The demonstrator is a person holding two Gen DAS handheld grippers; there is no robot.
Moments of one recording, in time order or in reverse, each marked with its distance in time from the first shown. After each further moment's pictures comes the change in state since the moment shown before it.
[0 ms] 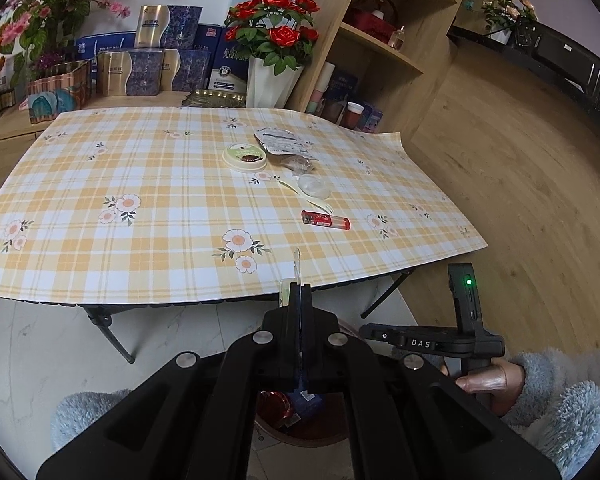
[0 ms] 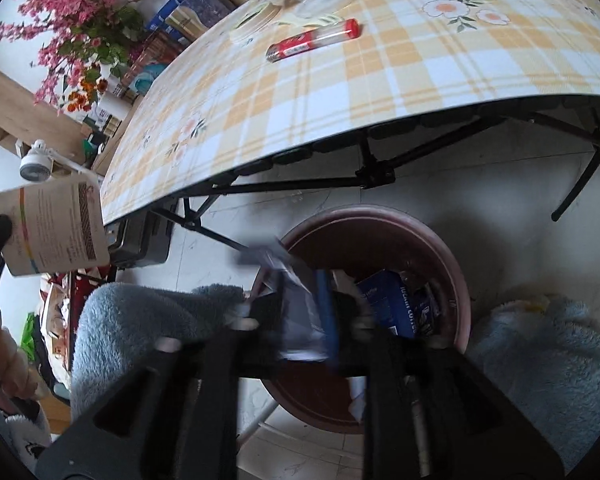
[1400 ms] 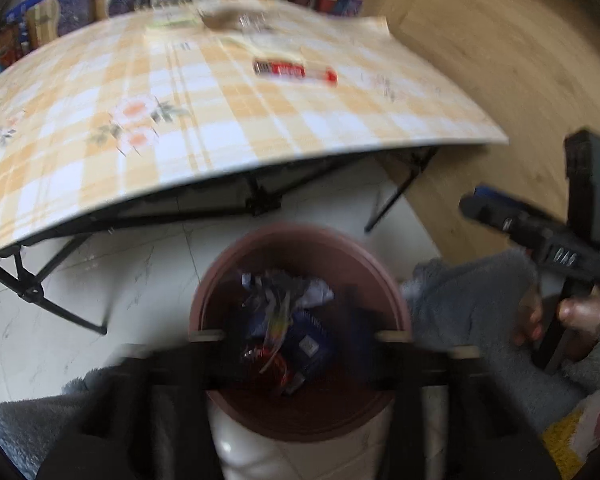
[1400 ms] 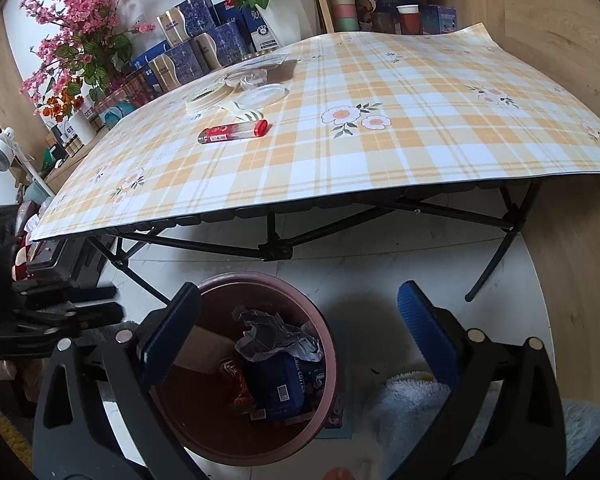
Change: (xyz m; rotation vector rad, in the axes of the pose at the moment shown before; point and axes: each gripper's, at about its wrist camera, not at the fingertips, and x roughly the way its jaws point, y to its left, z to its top) left arm 0.155 -0.021 -0.071 0.120 0.255 -0.024; right arm -0.055 -0.042 -0.008 -0.164 -0.299 -0.255
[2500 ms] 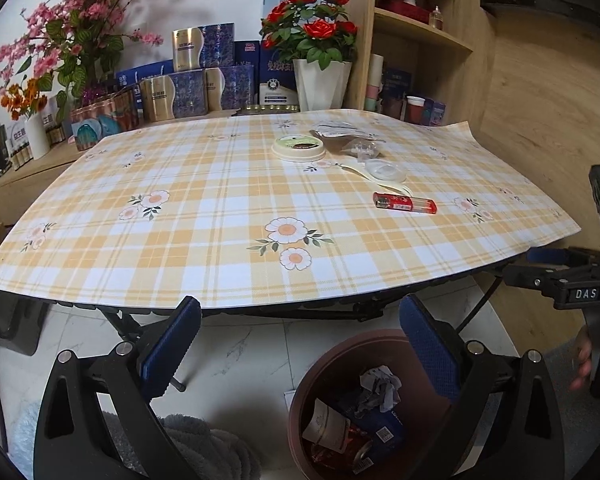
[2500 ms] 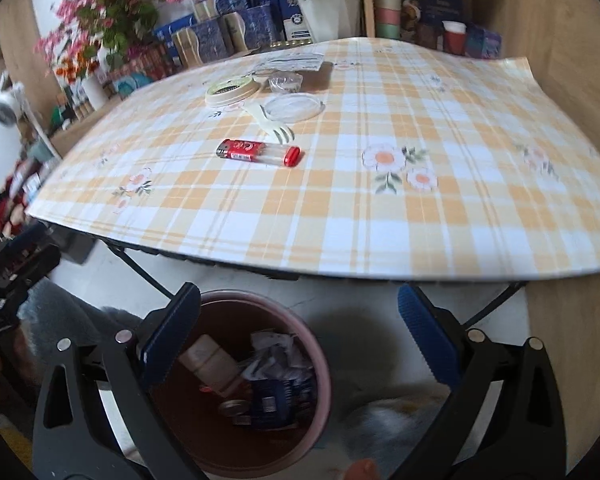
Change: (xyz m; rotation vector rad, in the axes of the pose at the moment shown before) left arm -0.060 0.020 0.008 -0.077 -0.357 0.371; right arm 0.020 0.028 0.055 -0.173 0.057 -0.011
